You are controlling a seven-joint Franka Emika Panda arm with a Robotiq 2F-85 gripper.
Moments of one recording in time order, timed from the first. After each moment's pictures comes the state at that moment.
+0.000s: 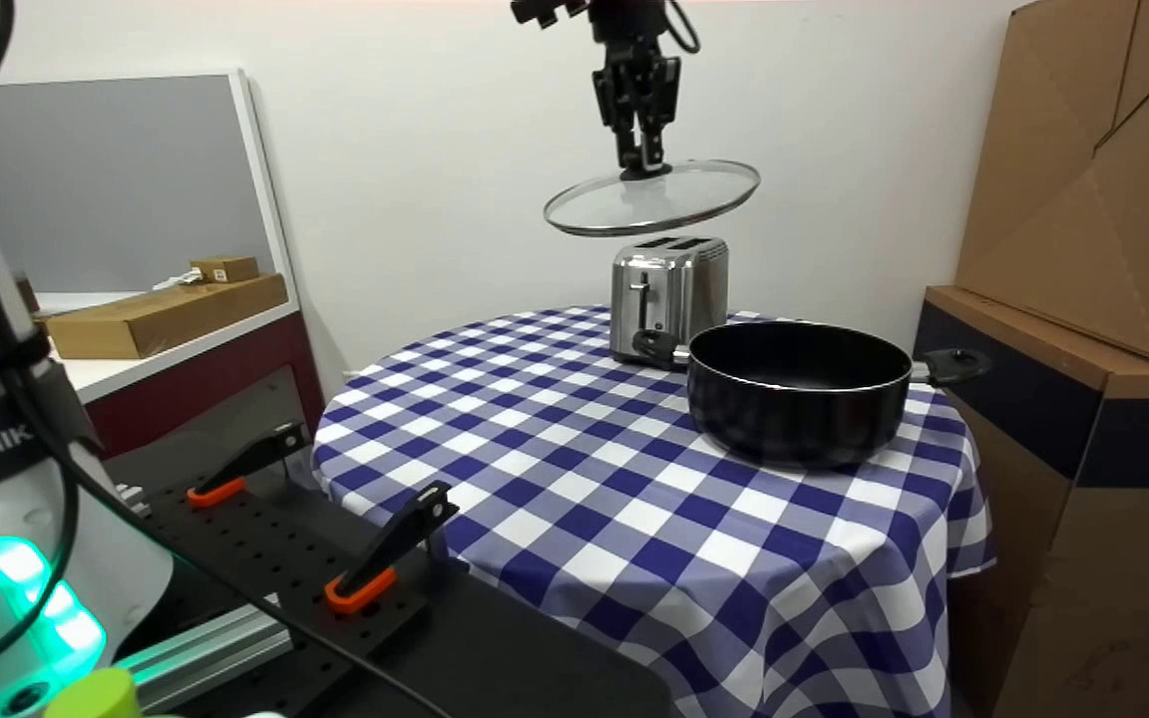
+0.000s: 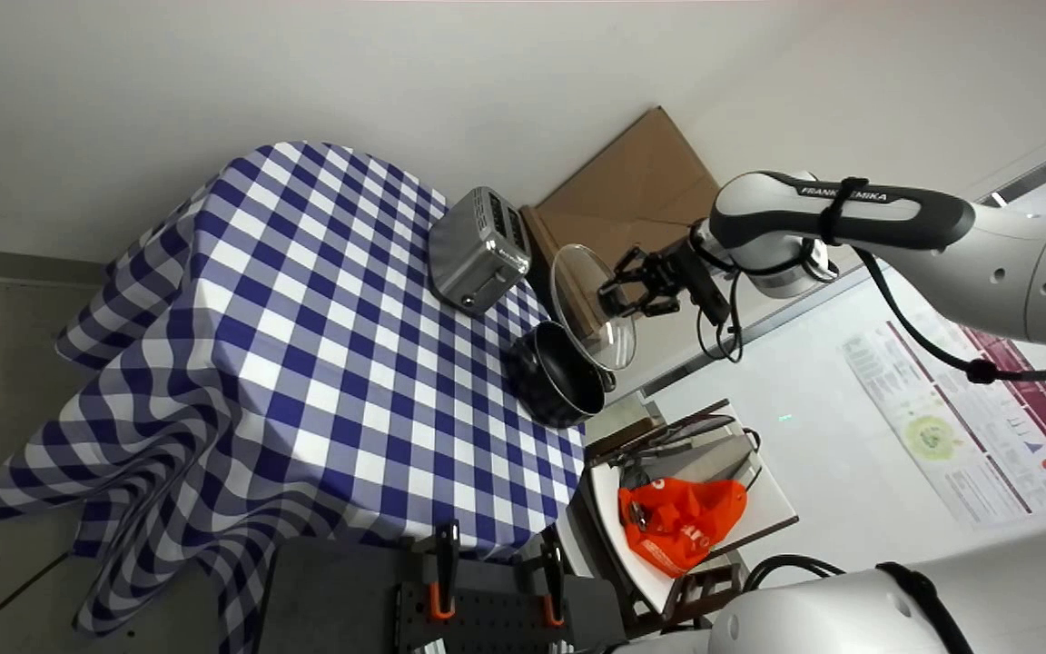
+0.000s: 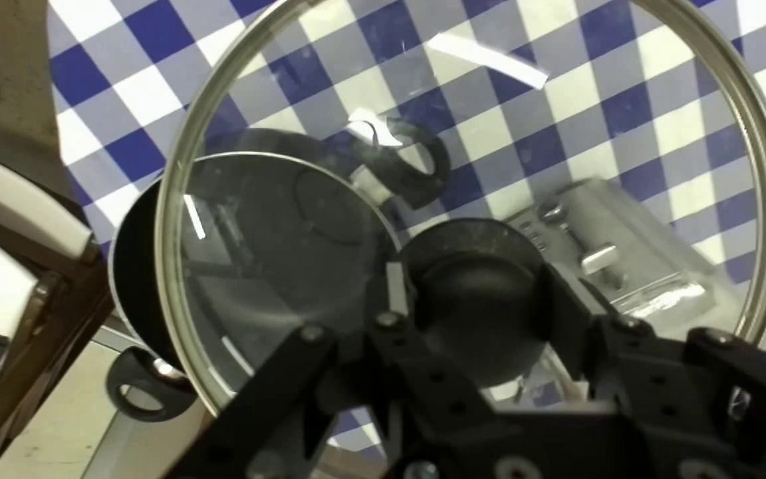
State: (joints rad) arm -0.09 0.00 -0.11 -2.21 -0.01 2.37 0.33
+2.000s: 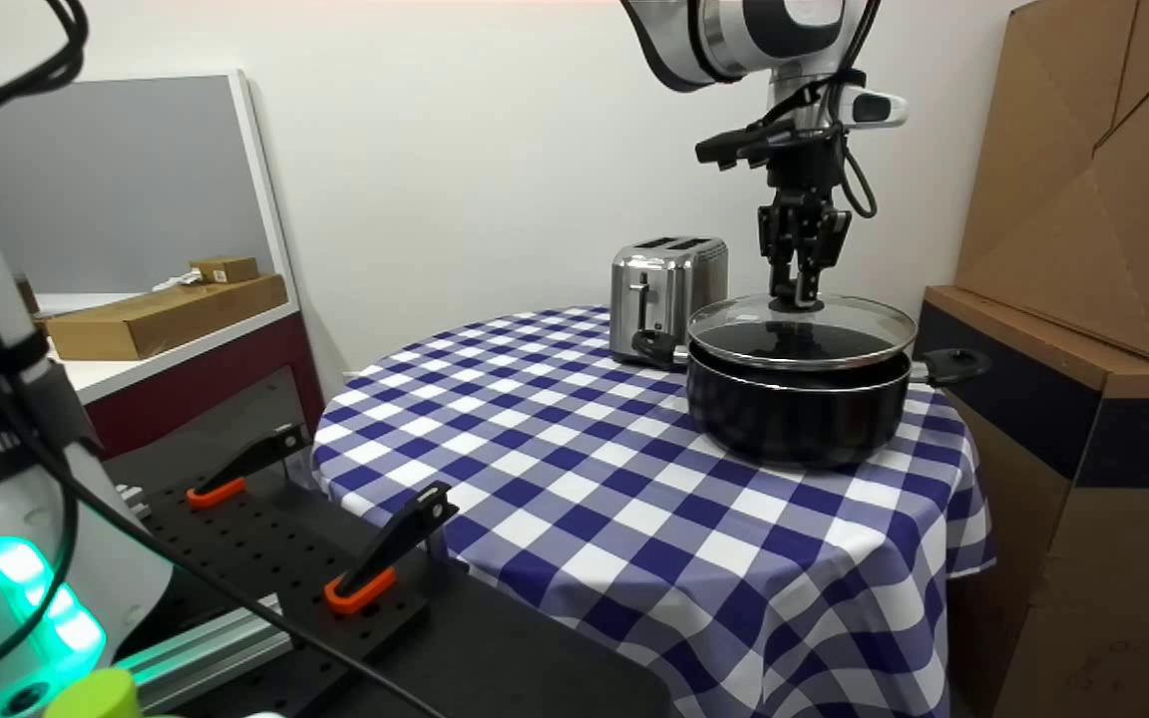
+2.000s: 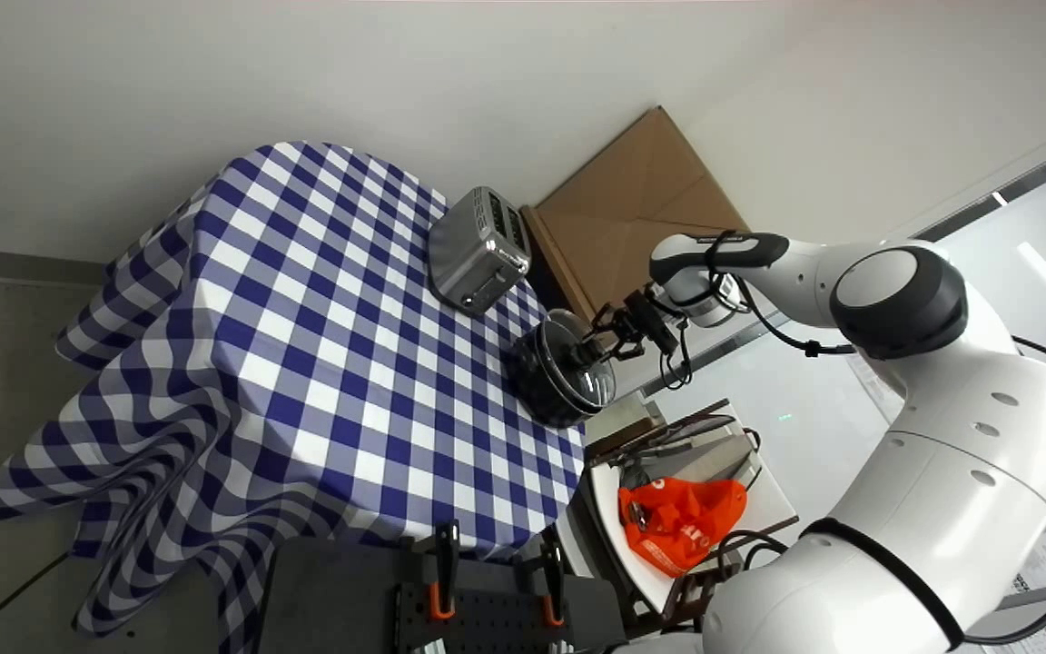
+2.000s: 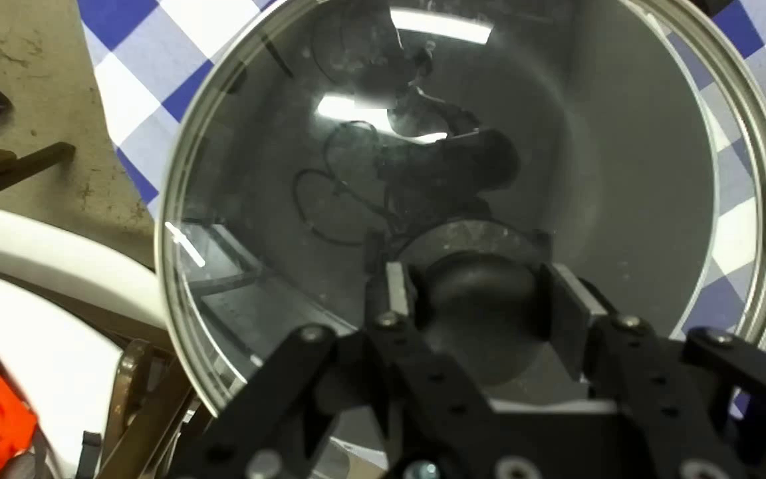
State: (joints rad) arm -0.23 0.62 -0.20 -1.67 0.09 2.27 0.31
